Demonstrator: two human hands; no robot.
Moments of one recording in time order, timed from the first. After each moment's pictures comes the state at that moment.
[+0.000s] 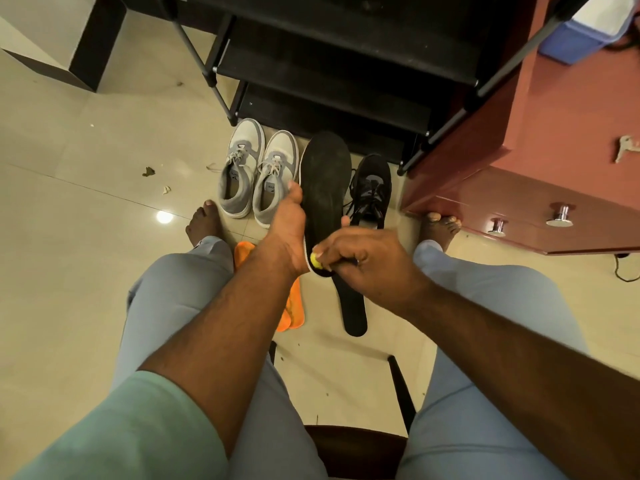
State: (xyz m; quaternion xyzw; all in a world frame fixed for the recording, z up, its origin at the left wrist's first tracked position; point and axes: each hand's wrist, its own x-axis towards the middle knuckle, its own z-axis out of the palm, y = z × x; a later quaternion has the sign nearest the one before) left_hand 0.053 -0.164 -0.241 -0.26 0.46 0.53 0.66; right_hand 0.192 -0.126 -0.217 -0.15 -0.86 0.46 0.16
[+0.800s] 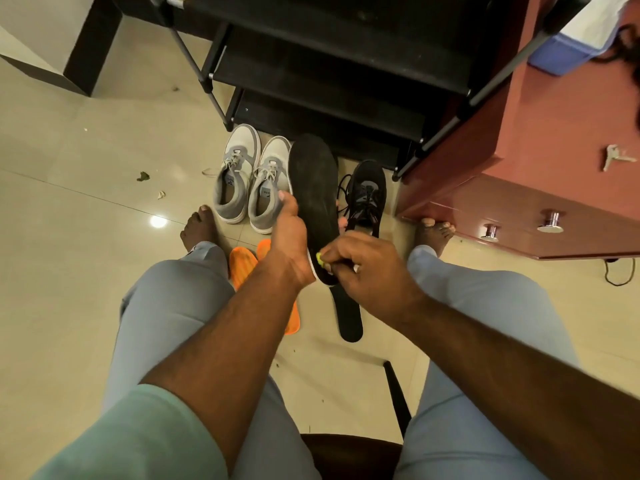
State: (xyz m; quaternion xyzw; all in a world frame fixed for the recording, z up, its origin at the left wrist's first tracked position) left_hand 0.067 -0.165 -0.251 -0.26 0.43 0.58 0.65; right_hand 0.196 -0.131 -0.225 -0.23 -0.87 0.42 0.14
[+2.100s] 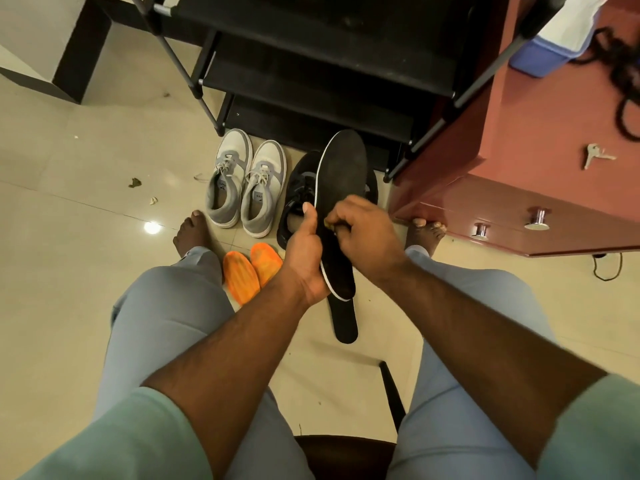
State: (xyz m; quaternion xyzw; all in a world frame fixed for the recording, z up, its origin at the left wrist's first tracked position) left_hand 0.100 -0.170 -0.244 -0.21 0.43 0.58 0.66; right_hand 0.176 -0.093 -0.238 -0.32 -0.88 0.33 0.12
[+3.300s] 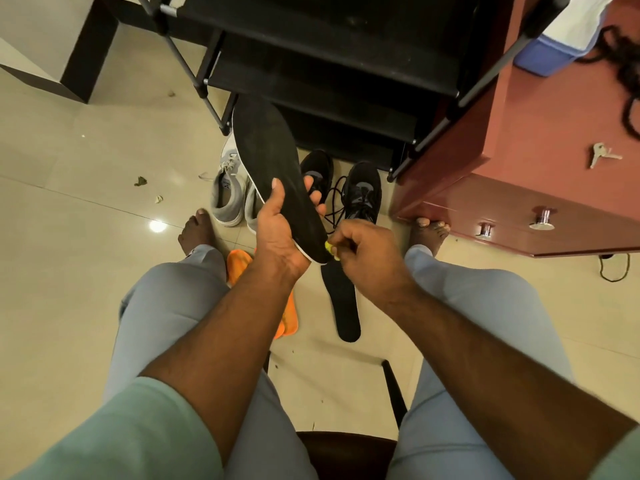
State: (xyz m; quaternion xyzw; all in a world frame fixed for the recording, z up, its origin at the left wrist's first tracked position) left_hand 0.063 -0.167 -0.247 -0.19 0.40 0.71 0.55; right_hand 0.190 -0.124 -0.218 -0.37 -0.82 0.43 0.10
